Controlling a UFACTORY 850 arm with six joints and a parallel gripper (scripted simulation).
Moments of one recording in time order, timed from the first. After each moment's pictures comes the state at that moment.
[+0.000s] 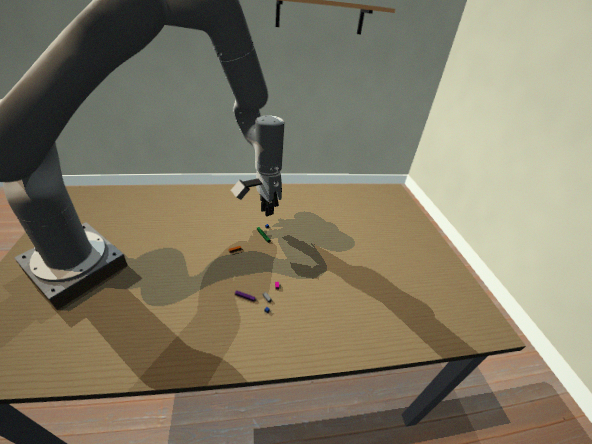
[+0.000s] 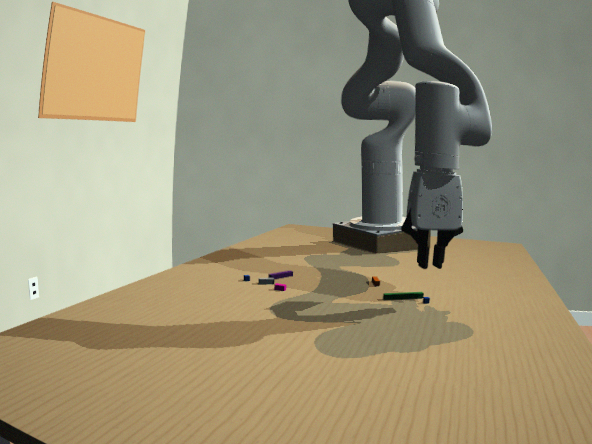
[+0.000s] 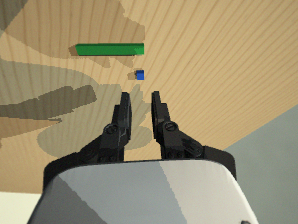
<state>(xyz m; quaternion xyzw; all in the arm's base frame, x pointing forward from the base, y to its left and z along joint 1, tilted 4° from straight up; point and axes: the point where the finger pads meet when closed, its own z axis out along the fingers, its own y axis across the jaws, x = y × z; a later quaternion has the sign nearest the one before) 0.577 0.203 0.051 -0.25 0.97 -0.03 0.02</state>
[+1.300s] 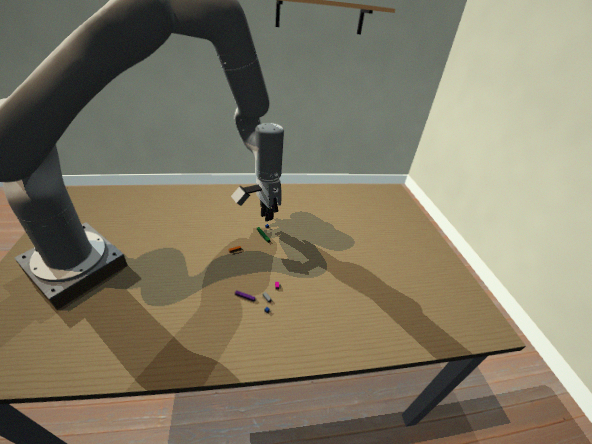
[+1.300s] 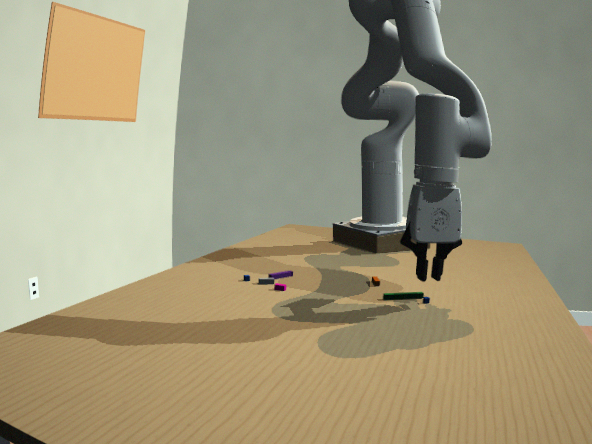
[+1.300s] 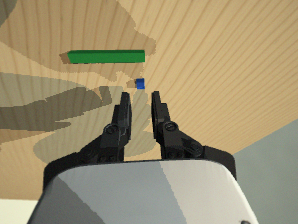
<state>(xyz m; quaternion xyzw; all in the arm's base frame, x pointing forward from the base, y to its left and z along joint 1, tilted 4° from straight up) 0.578 0.202 0.028 -0.25 0.97 -0.03 0.02</state>
